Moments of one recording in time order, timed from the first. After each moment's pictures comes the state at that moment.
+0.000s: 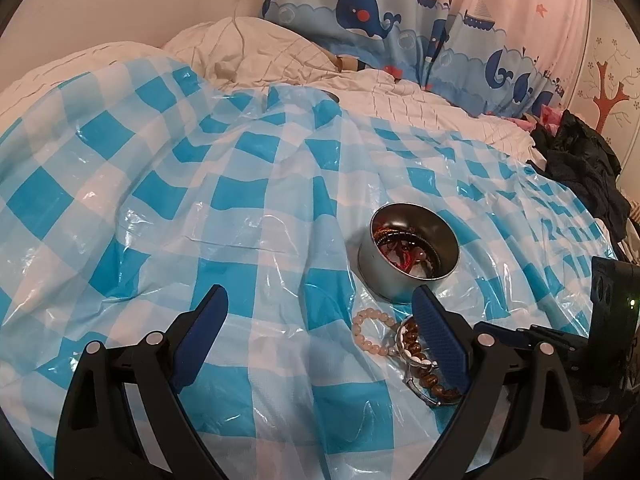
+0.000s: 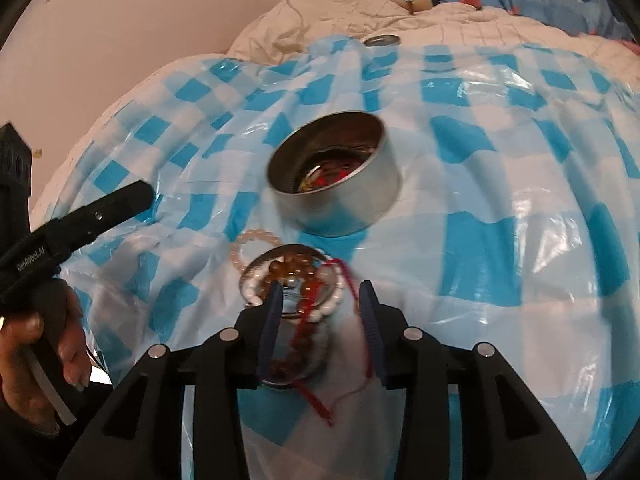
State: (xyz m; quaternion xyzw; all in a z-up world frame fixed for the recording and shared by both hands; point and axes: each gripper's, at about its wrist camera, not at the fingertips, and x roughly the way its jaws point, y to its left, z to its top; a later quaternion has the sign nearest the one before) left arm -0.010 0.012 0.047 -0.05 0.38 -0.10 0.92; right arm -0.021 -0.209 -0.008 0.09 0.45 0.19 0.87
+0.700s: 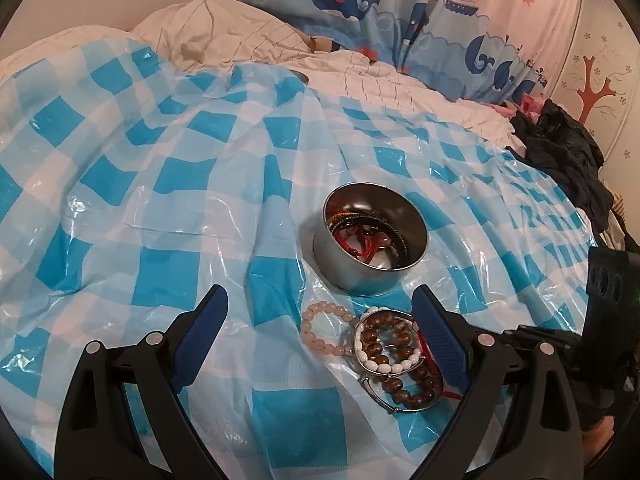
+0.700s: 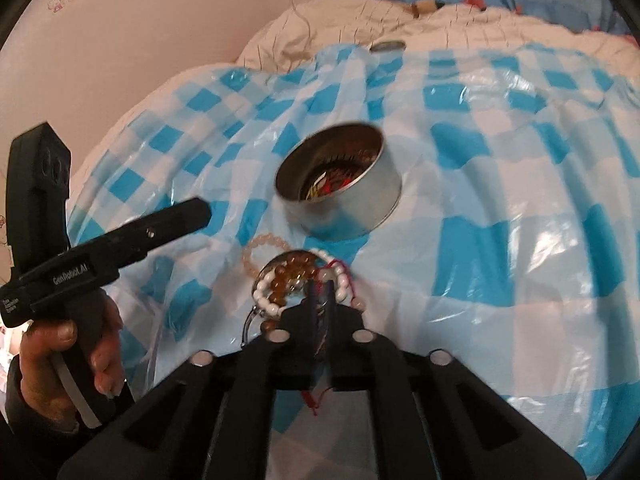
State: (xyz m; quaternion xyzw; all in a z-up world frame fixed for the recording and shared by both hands) left arm 0.002 -0.019 0.030 -0.07 0.40 -0.14 0.90; right arm -0.024 -0.220 -0.004 0.12 0.44 0.21 0.86
